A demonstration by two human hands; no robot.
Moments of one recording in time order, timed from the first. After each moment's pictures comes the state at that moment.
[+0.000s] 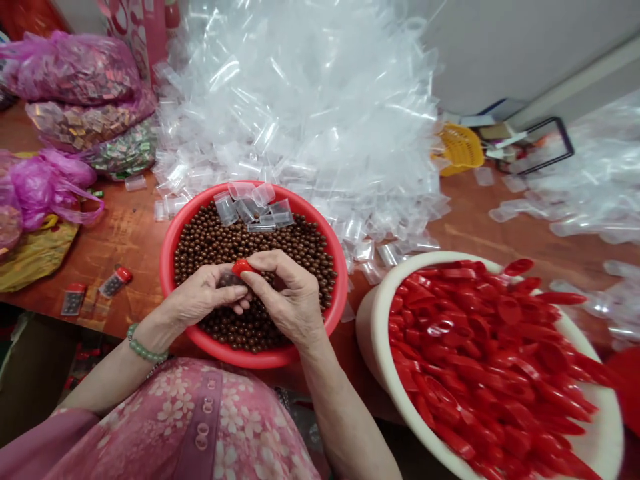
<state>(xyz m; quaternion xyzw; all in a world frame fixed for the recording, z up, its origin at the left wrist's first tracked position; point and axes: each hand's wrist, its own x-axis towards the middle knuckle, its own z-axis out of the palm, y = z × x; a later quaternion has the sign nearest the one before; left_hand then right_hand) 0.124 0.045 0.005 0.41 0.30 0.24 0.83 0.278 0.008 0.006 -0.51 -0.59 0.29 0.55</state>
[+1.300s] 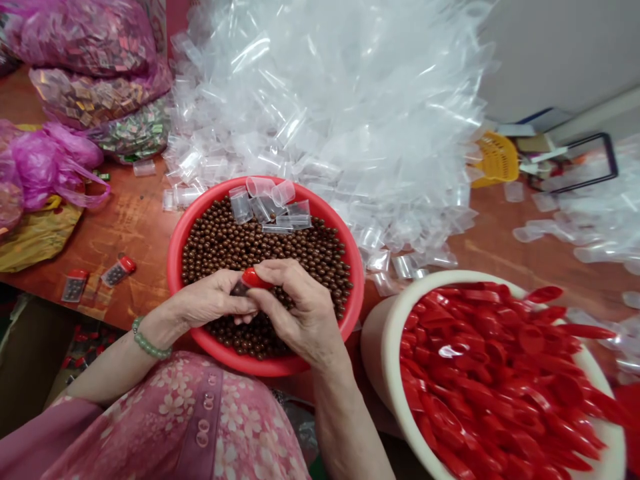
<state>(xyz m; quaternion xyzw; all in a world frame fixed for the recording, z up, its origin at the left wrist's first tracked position) 0.122 0.047 0.001 0.43 0.26 0.19 0.84 0.289 0.001 0.013 -0.50 -0.73 0.23 0.41</state>
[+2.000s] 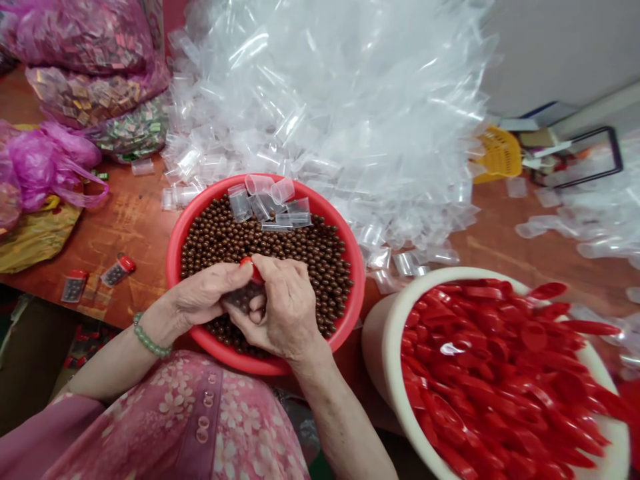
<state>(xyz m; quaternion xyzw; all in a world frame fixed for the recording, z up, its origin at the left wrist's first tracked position) 0.124 0.053 0.004 0.26 0.22 0.18 0.92 0.271 0.005 0.005 -0.48 -0.80 -0.02 0.35</state>
